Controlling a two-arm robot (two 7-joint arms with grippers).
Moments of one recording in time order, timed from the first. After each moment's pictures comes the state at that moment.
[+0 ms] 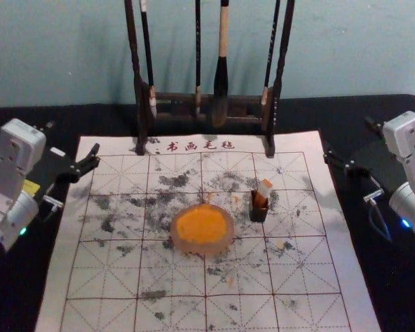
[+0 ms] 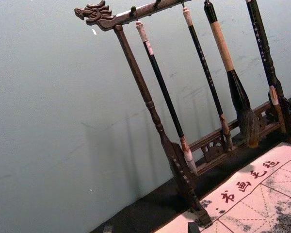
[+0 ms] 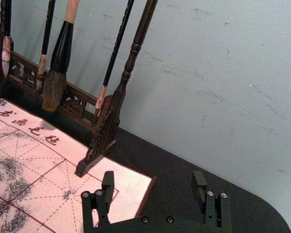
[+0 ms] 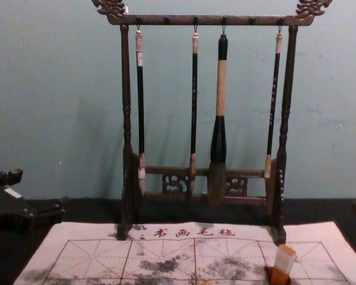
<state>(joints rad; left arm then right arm) -0.20 0.60 0.45 -1.41 -0.25 -0.12 0.03 0.20 0.60 -0.45 -1.41 0.25 -0.12 -0.03</state>
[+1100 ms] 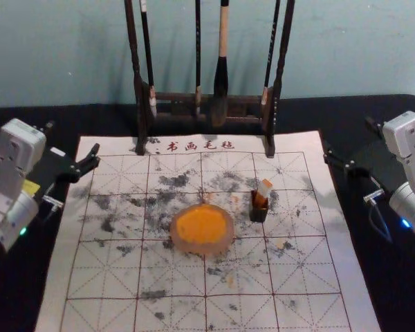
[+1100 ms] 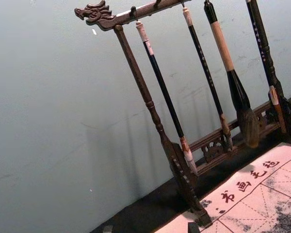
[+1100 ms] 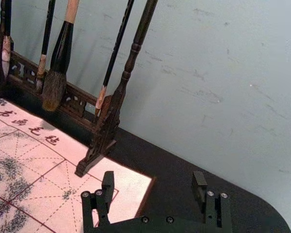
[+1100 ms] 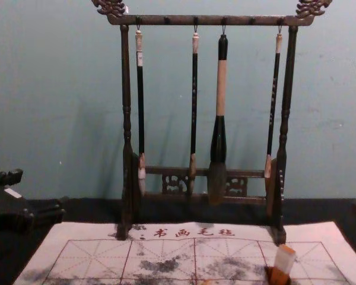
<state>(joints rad) -0.20 0.60 0.45 -1.41 -0.25 -0.12 0.03 0.20 0.60 -0.45 -1.41 0.25 -0.12 -0.03</state>
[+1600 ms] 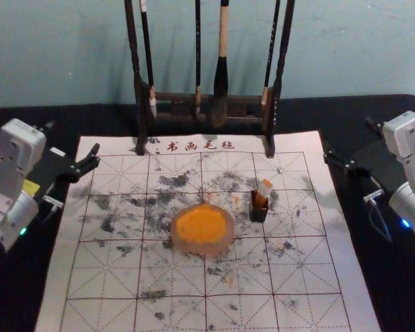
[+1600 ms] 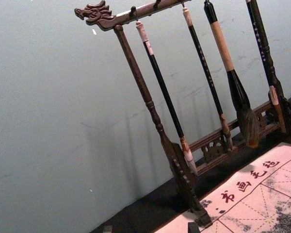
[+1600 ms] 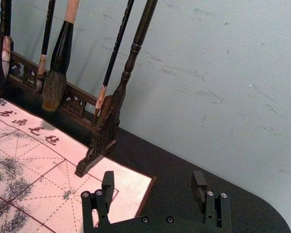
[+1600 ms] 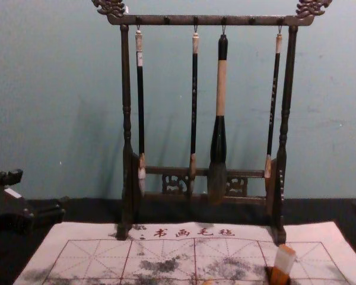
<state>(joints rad) -0.20 0.60 0.45 -1.41 -0.25 -0.12 0.03 0.20 0.60 -0.45 -1.41 0.25 -0.12 -0.03</state>
